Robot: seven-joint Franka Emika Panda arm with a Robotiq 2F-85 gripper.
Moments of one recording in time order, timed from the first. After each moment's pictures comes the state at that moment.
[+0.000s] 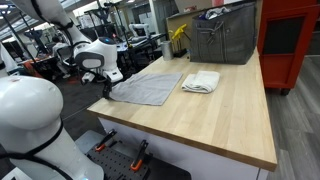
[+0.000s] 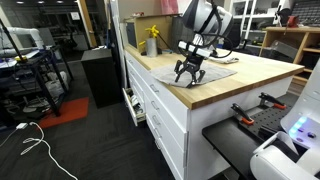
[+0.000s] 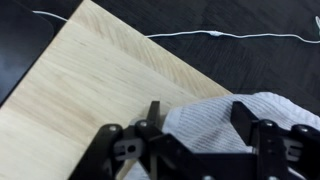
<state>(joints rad) 0.27 0.05 0.22 -2.61 1.14 2.67 0.45</state>
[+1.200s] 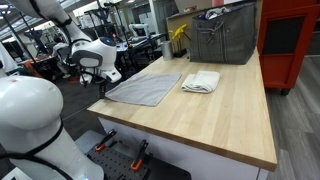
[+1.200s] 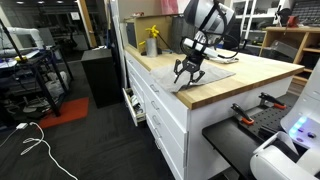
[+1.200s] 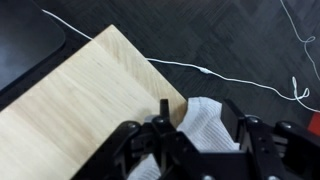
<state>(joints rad) 0.27 0.01 0.22 -2.63 1.20 2.53 0.16</state>
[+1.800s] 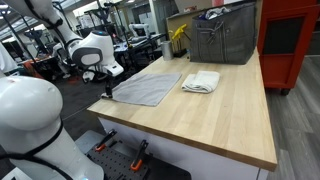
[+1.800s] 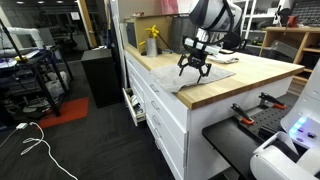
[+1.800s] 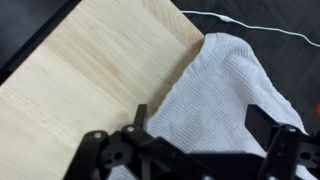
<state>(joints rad) 0.25 -0.06 0.22 -2.69 0.91 2.72 0.49</state>
